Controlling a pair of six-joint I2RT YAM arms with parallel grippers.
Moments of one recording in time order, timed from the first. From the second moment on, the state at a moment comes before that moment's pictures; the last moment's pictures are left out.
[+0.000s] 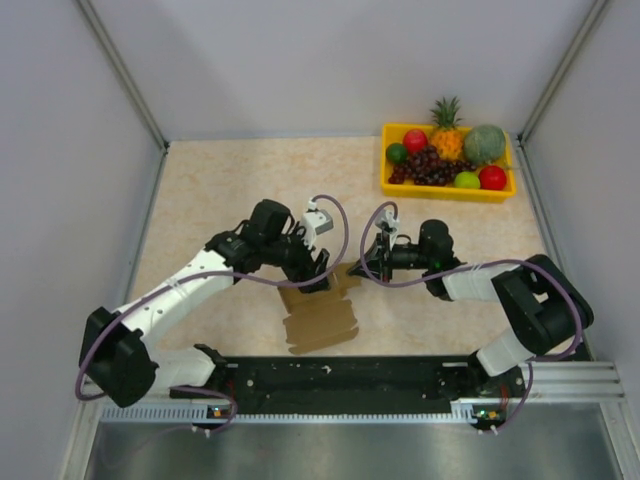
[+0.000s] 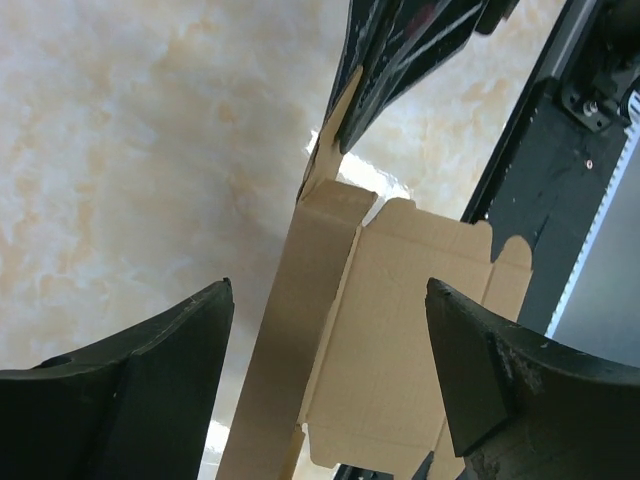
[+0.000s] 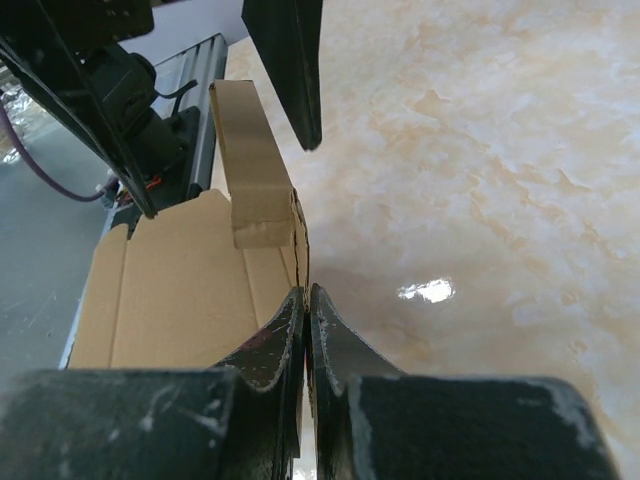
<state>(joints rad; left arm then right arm) -0.63 1.23 0.97 -0.50 0.53 0.04 0.48 1.53 0.50 0.90 -1.03 0.25</state>
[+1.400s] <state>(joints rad) -0.64 1.31 0.98 -0.53 0.48 0.07 0.52 1.47 0.48 0.82 -0.84 0.27</state>
